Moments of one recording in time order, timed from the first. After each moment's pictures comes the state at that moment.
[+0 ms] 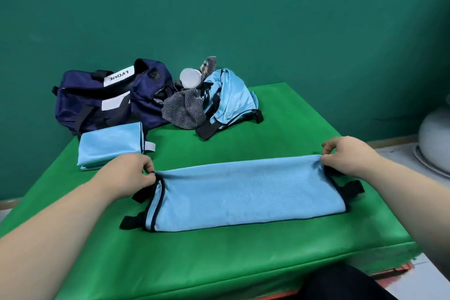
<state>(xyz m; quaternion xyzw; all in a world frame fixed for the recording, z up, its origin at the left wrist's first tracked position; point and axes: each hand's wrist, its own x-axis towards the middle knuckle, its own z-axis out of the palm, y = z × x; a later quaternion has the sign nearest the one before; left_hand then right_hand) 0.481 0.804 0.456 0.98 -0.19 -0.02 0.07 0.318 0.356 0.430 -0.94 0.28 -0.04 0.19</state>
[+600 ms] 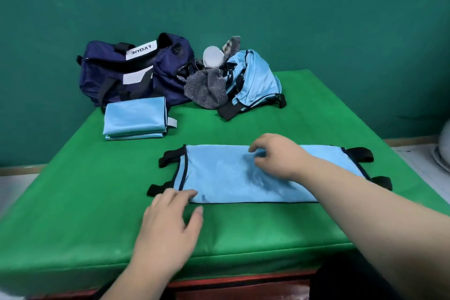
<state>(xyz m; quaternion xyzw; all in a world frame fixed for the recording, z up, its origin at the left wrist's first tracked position) 0.332 0.817 0.375 0.96 -0.17 0.05 0.24 0.380 0.527 0.410 -0.98 0.00 -0.02 0.19</state>
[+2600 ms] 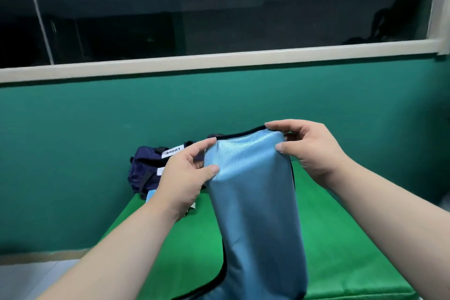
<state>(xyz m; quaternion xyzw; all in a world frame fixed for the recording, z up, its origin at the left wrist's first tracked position) 0.274 0.797 0.645 0.68 -0.30 0.07 0.67 0.211 0.554 0.675 -0.74 -0.09 -0.29 0.60</state>
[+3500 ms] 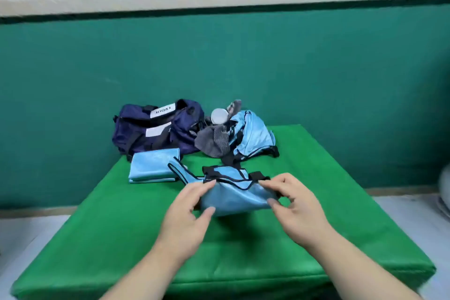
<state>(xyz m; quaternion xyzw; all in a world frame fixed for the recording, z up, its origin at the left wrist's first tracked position) 0.322 0.787 0.464 0.78 -0.30 0.17 0.52 0.261 0.549 0.466 -0.85 -0.10 -0.33 0.40</state>
